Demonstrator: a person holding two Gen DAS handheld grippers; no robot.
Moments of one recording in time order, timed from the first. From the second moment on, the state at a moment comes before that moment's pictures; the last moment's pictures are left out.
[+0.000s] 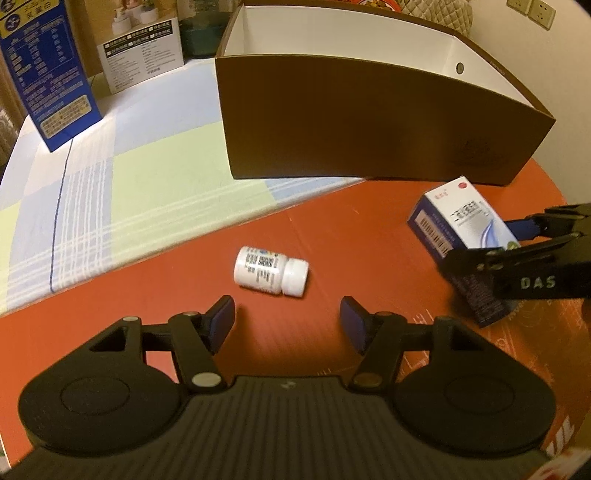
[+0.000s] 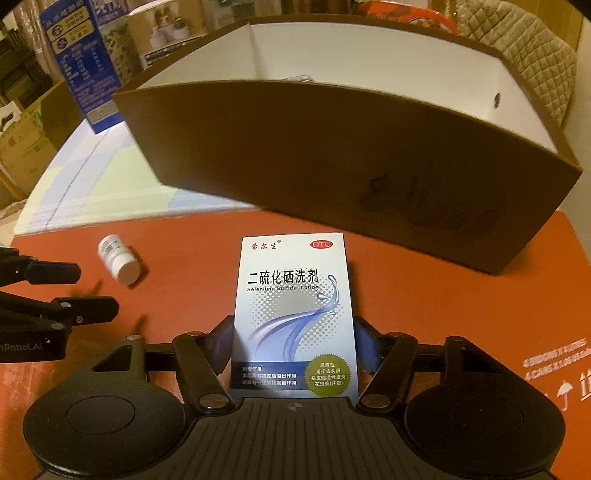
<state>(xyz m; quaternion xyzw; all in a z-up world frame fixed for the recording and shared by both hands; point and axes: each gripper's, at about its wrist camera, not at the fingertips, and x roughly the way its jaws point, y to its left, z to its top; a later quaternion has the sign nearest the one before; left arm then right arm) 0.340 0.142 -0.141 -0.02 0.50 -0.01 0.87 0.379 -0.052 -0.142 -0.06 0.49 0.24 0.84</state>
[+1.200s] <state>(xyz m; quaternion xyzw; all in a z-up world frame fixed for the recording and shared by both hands) 0.317 0.095 -0.154 0.03 0.49 -0.07 0.87 0.363 -0.055 -0.141 -0.07 0.50 0.25 0.83</state>
